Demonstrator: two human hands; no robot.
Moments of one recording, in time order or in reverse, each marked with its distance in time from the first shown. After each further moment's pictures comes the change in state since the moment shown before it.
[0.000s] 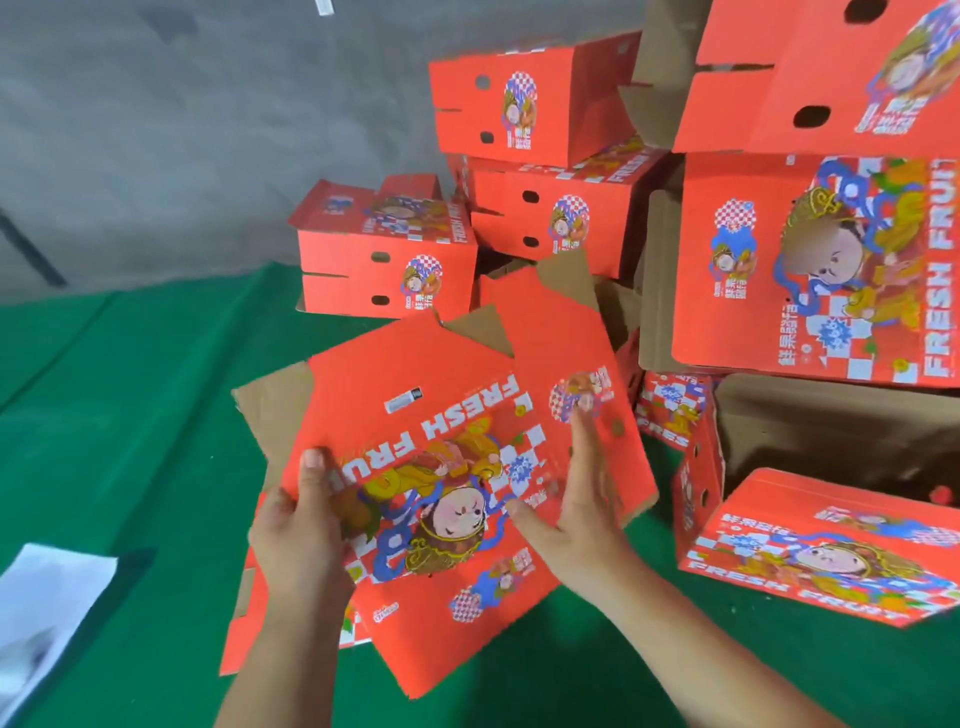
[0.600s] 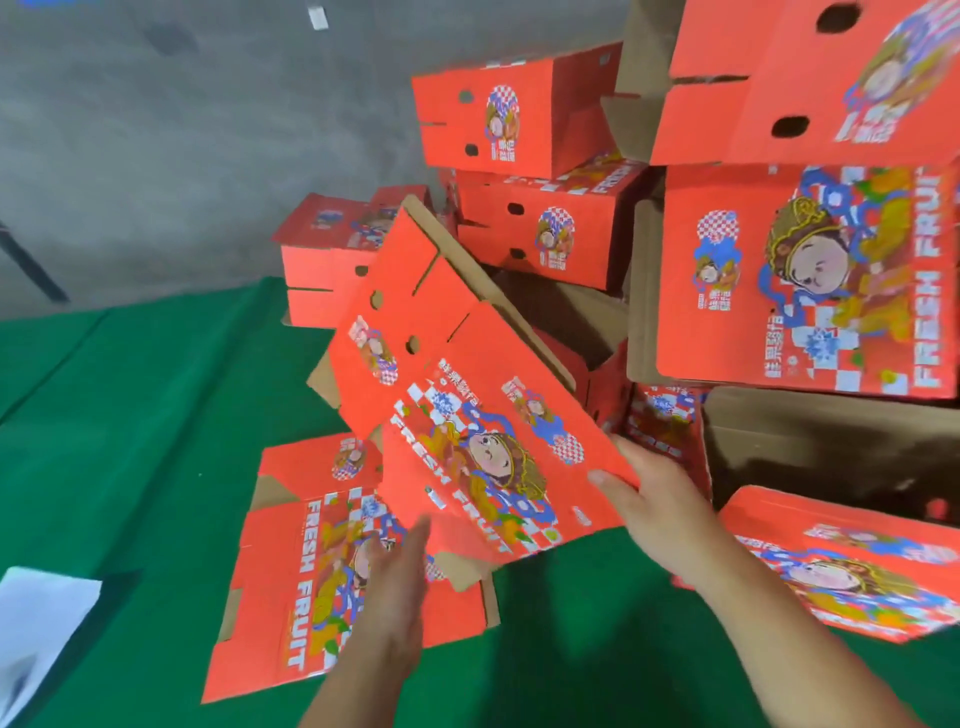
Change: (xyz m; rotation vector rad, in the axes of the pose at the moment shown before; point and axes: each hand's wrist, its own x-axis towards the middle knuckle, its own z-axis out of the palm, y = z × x) left_hand -0.046 -0.059 0.047 0.055 -0.351 -0.511; right_hand 0.026 0.011 -0.096 -0.055 -0.115 0.135
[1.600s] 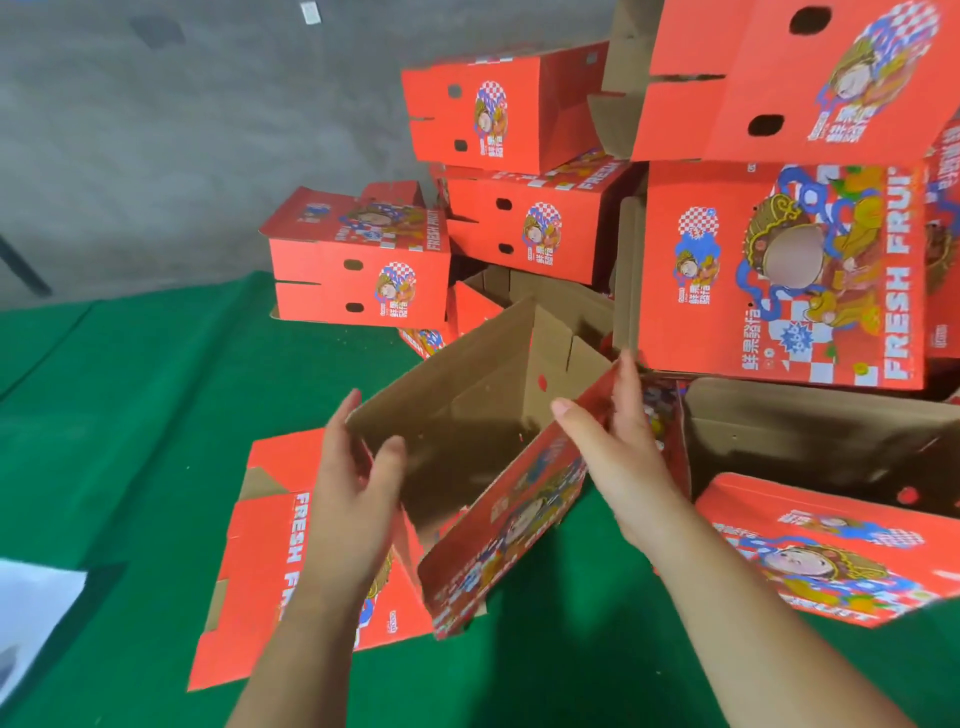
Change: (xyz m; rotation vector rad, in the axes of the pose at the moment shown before) left_hand -0.028 0.075 -0.002 0.258 -0.142 0.758; right_hand 0.011 -0.042 0.008 0.562 0.110 0.087
